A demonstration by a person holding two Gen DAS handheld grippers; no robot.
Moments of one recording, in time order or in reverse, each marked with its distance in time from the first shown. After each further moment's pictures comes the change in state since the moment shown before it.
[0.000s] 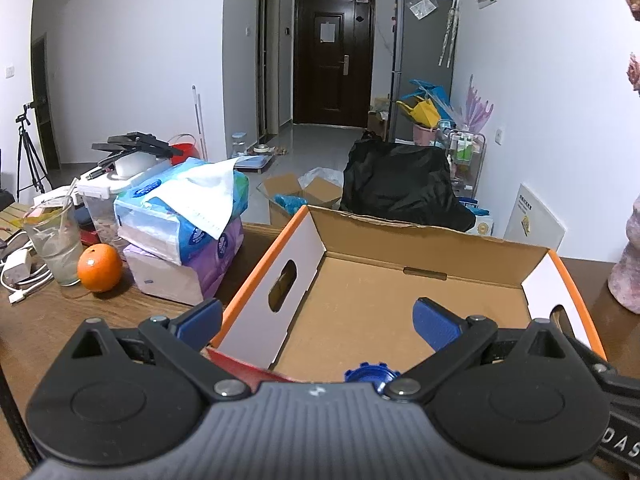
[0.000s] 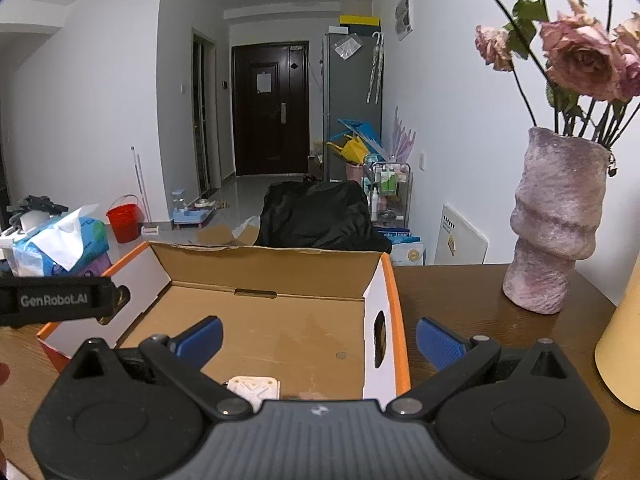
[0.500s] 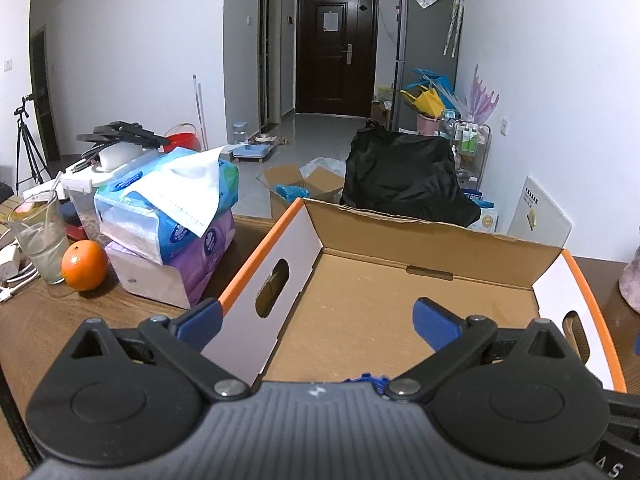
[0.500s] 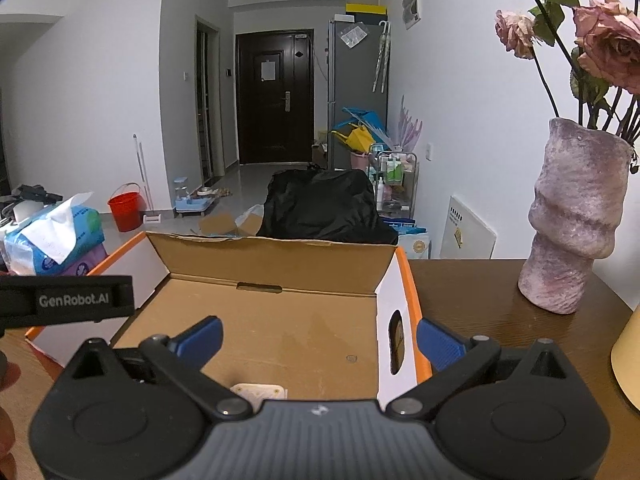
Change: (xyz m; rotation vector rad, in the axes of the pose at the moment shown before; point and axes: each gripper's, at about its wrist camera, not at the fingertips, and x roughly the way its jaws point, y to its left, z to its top) left arm 0.030 -0.007 0.006 -0.012 0.036 0.009; right arm 0.030 0.009 0.002 -0.014 0.042 0.009
